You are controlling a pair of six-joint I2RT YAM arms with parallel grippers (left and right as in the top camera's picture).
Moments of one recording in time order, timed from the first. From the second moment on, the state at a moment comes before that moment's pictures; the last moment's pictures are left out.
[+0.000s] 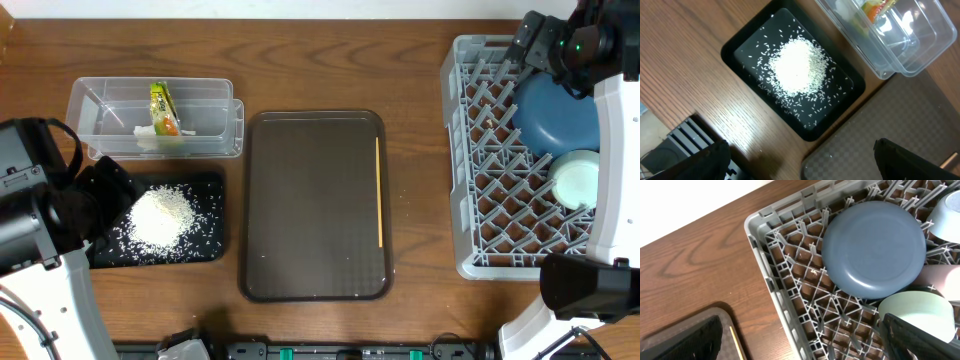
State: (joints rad) left arm 0.39 1.19 1.55 -1.52 -0.06 -0.49; right arm -0.04 1.85 2.20 -1.33 0.10 0.41
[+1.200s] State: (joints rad) left arm 0.39 1.19 1.55 -1.51 -0.07 -0.49; right arm 0.63 1.86 1.47 -0.98 0.00 0.43
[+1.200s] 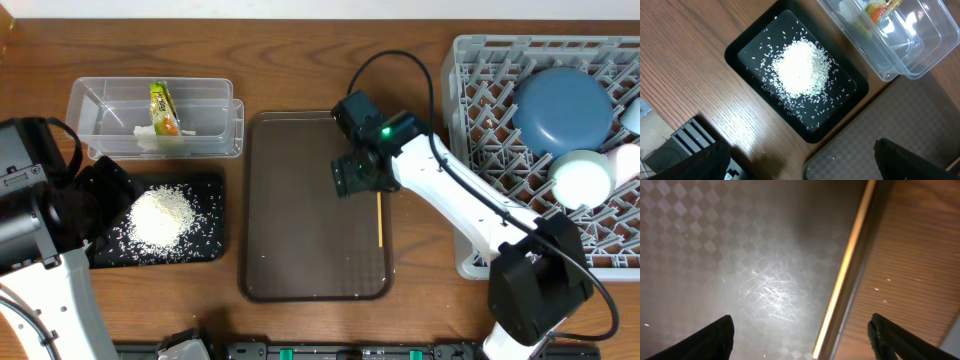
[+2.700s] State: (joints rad) left arm 0.39 1.19 1.55 -1.51 -0.07 -0.49; right arm 0.63 1.96 1.25 -0.69 0.06 0.58
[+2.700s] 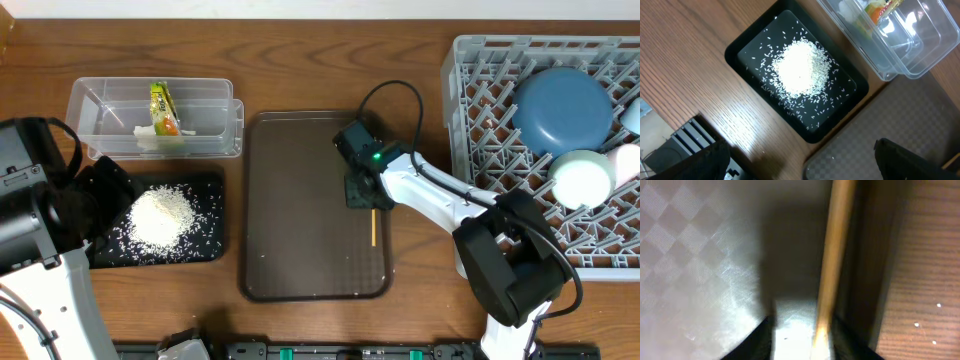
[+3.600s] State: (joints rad) left arm 0.39 1.19 1.55 -1.51 -0.07 -0.49; right arm 0.40 1.86 1.62 -0.99 -0.02 0.49
